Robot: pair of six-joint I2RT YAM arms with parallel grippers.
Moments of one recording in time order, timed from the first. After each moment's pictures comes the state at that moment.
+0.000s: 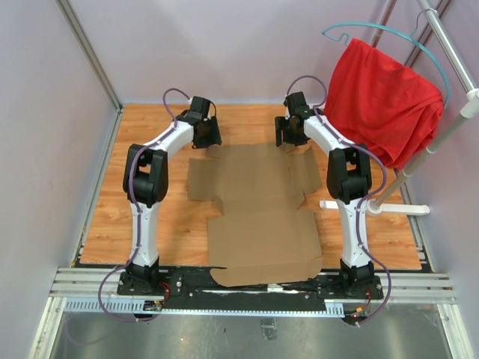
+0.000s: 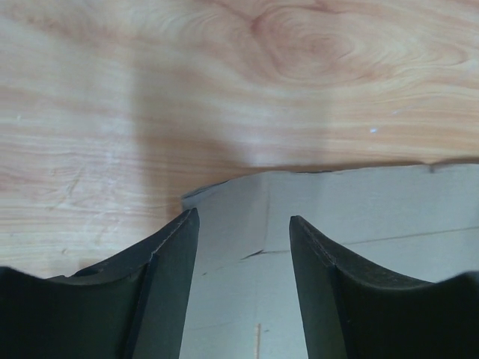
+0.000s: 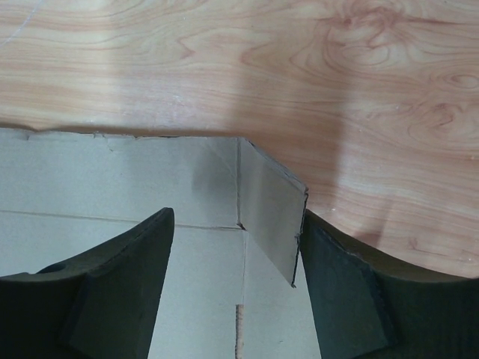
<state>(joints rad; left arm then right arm) -0.29 2.19 1.78 -0.49 -0.02 -0.47 0.28 2.31 1.98 -0.68 -0.01 0.20</state>
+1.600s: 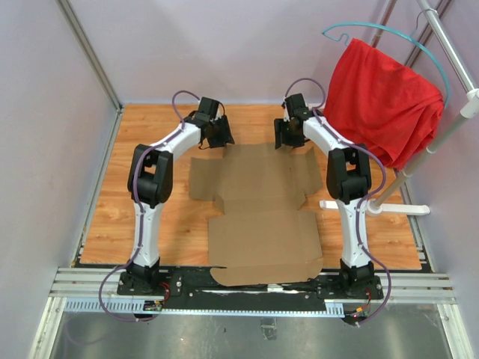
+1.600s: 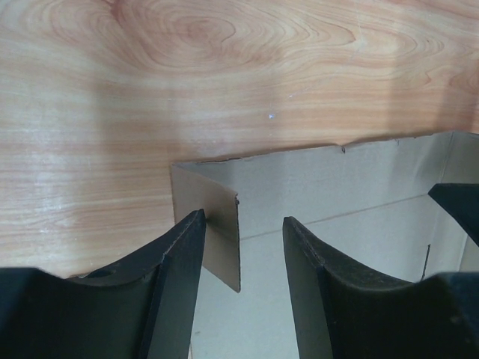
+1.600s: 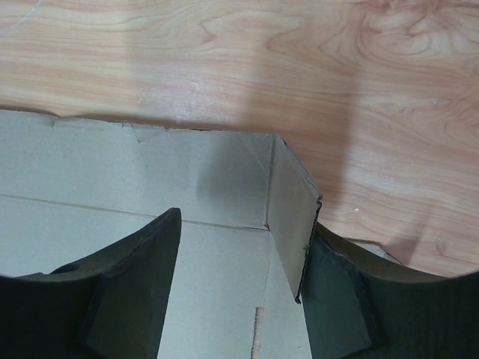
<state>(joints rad) -0.33 2.20 1.77 -0.41 0.11 -0.56 0.29 2.31 1.96 -0.68 -0.07 0.20</state>
